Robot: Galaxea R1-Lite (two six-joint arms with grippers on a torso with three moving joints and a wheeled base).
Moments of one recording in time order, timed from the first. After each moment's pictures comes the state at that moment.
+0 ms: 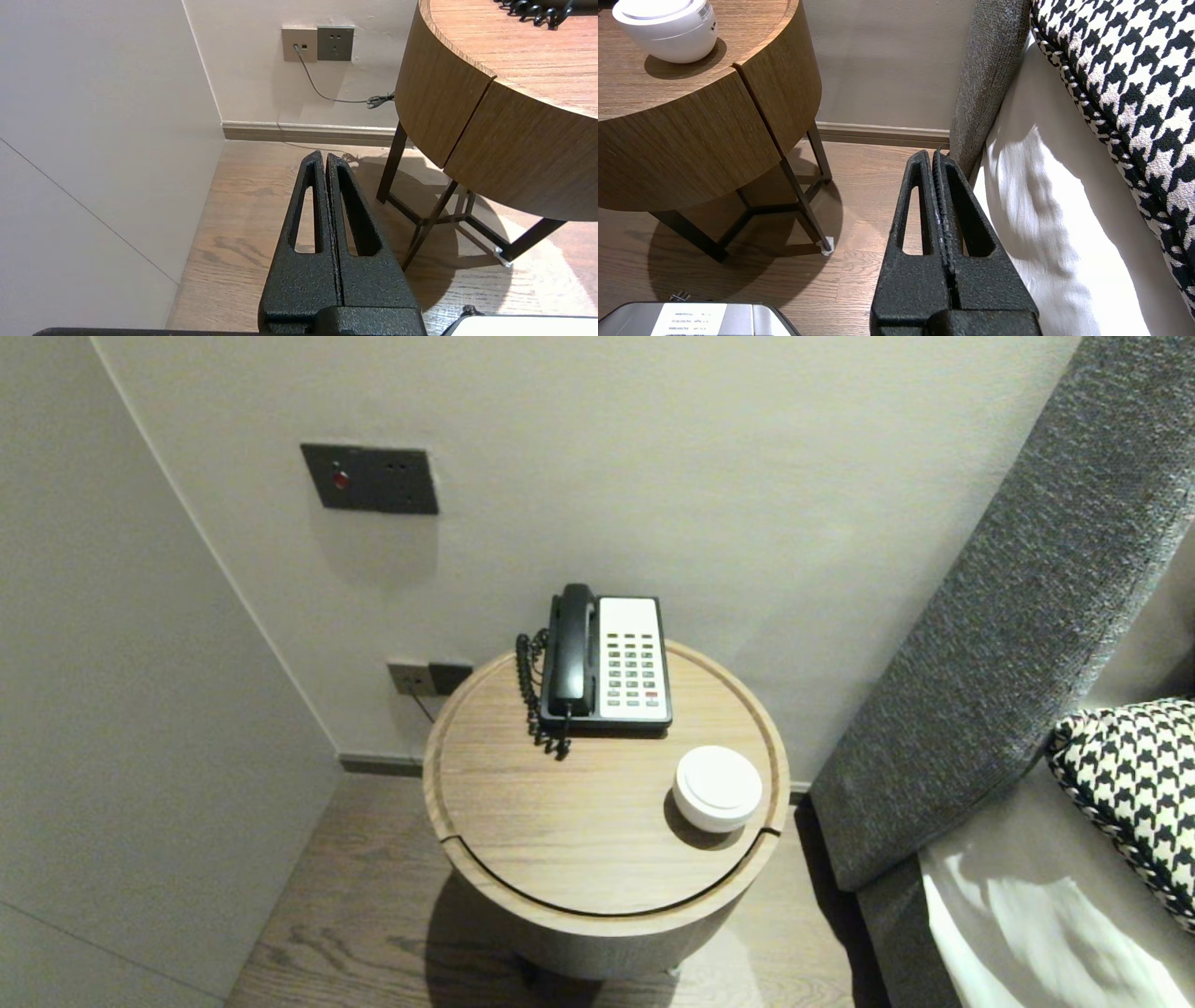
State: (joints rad) left arm 0.00 0.00 0.00 0.01 -0.01 0.05; right arm 0.01 0.00 0.00 0.00 -0.01 -0.01
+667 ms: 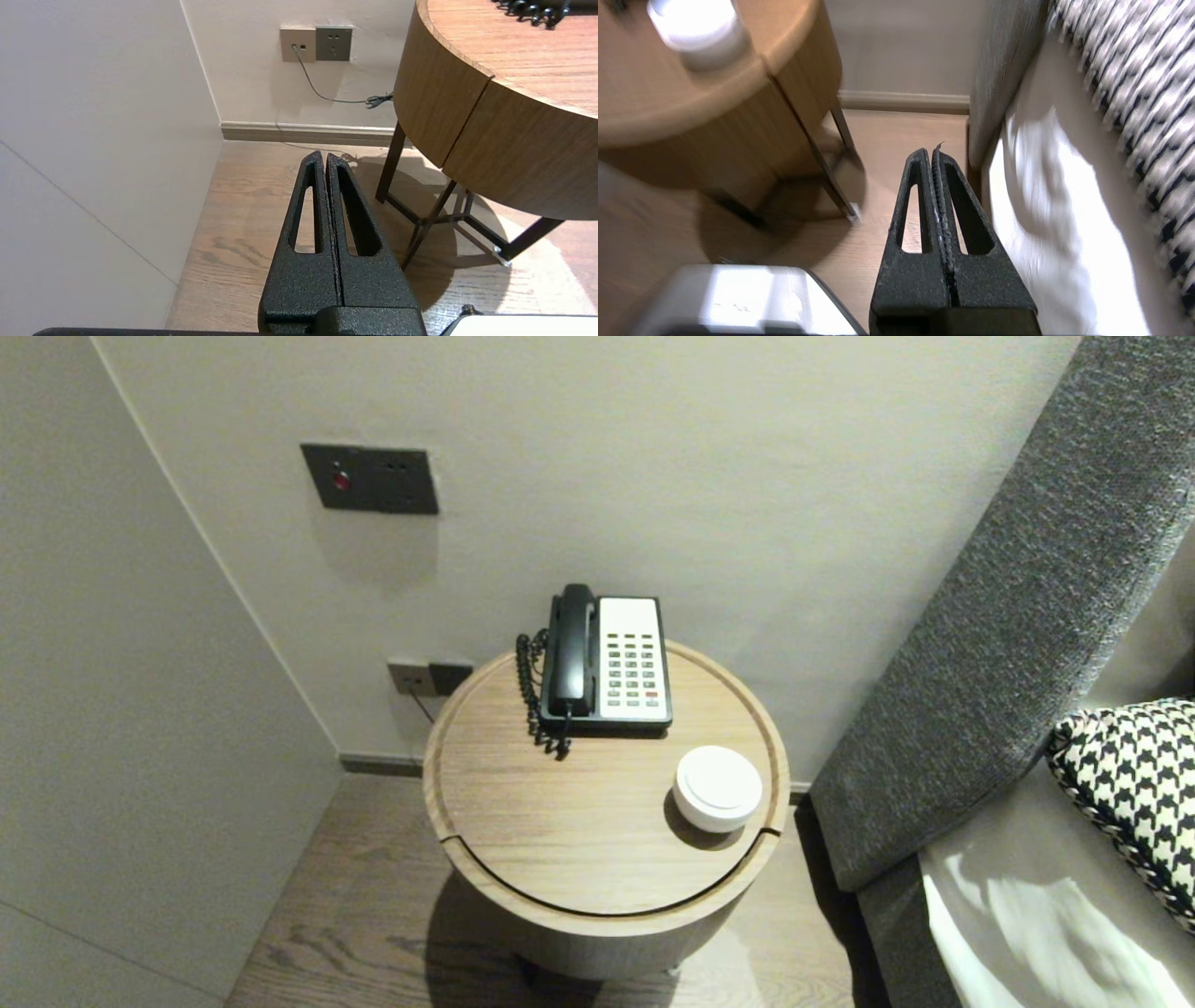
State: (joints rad) left arm 0.00 0.00 0.00 0.01 -0.01 0.05; right arm 0.02 0.19 -0.31 0.19 0.03 0.06
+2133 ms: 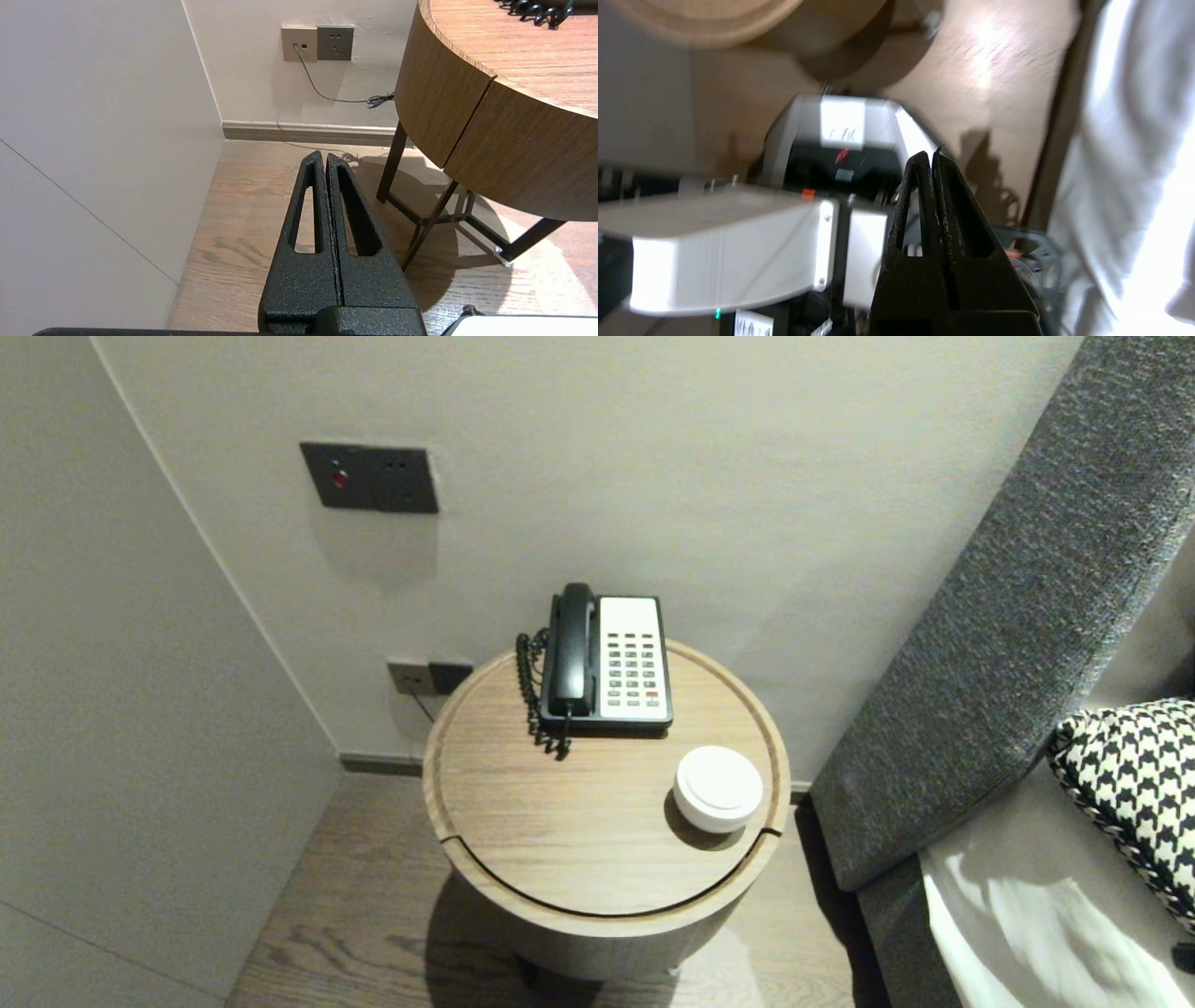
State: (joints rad) left arm 0.00 0.00 0.00 0.01 -0.01 0.05; right arm 0.24 0.97 -1.11 0.95 0.15 0.25
